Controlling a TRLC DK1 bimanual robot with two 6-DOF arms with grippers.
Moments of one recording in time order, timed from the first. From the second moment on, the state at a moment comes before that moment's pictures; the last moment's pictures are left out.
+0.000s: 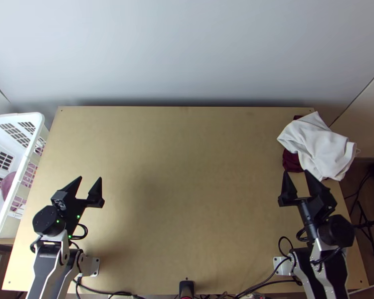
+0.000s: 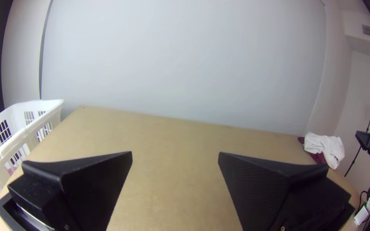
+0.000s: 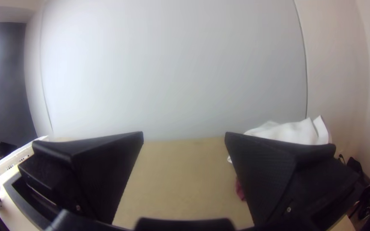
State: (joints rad) left arm 0.01 0.27 0.15 0.02 0.12 -0.17; right arm 0.09 0.17 0.23 0.00 -0.03 0.16
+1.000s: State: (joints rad) left arm -0.07 1.04 1.01 -0.22 0.08 -0.11; right arm 0.21 0.99 0.91 -0.09 0.02 0.04
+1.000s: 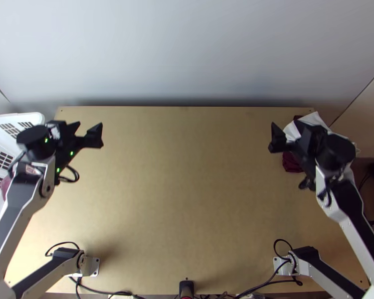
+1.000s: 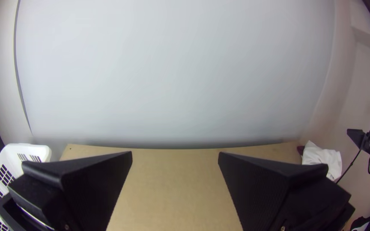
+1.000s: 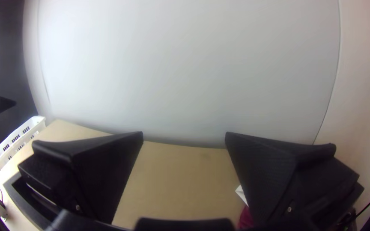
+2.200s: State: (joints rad) left arm 0.31 1.62 1.50 -0.31 0.03 -0.02; right arm 0.34 1.54 1.41 -0.20 0.06 0.09
